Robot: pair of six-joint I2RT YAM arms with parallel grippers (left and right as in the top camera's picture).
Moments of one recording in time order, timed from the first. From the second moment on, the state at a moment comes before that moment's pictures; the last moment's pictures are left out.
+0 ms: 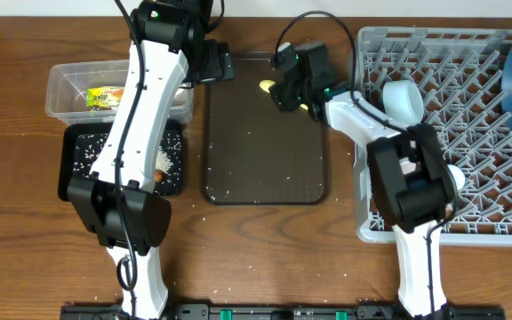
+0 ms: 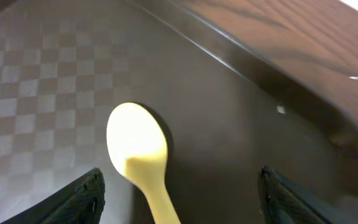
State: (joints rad) left arm -0.24 2.05 2.20 -1.38 -0.13 -0.41; right arm 0.39 2.30 1.62 -0.09 -0.14 -0.22
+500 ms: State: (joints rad) left arm -0.24 2.05 2.20 -1.38 -0.13 -0.41; right arm 0.40 2.36 1.64 -0.09 -0.22 -0.21
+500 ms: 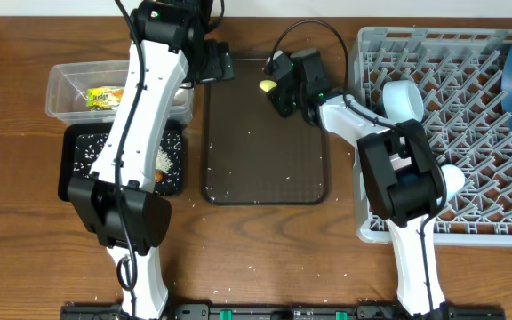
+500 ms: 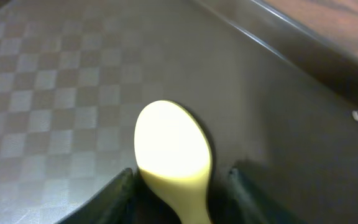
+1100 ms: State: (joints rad) left arm -0.24 2.05 2.20 -1.38 -0.13 -0.41; right arm 0.40 2.26 1.67 -0.65 -0.36 -0.18
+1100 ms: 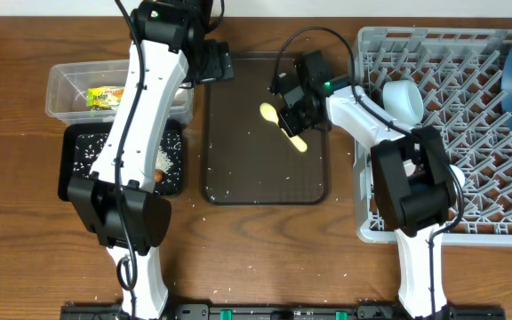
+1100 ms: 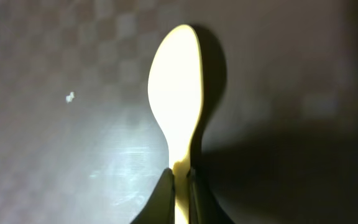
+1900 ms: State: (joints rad) left arm -0.24 2.05 2.20 -1.38 -0.13 -0.41; right arm 0.50 2.15 1.68 -0.84 -0.37 -0.23
